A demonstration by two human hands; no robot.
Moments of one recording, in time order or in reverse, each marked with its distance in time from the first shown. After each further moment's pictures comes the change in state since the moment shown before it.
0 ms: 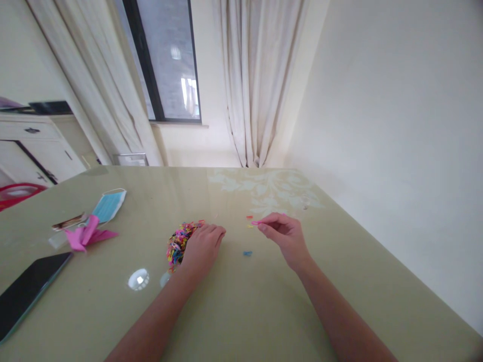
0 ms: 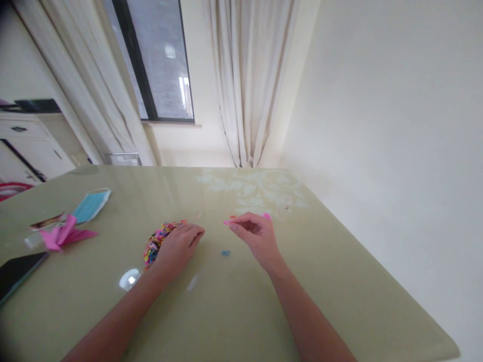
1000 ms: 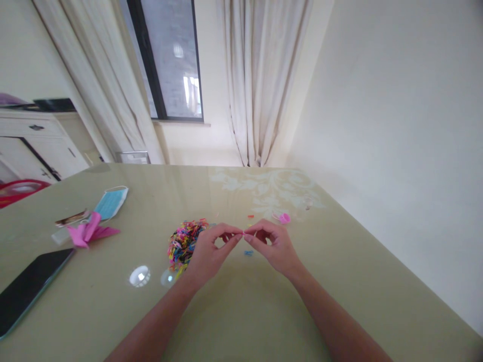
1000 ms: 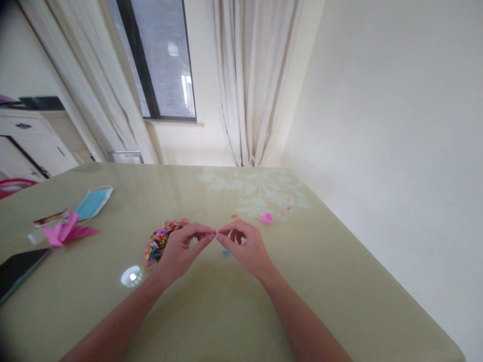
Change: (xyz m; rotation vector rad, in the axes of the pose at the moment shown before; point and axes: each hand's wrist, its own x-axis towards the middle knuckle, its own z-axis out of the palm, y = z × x) left_hand -0.004 0.037 -0.017 -0.770 0.165 -0.045; right_hand -0.010 0.009 0.019 -0.209 -0.145 -0.050
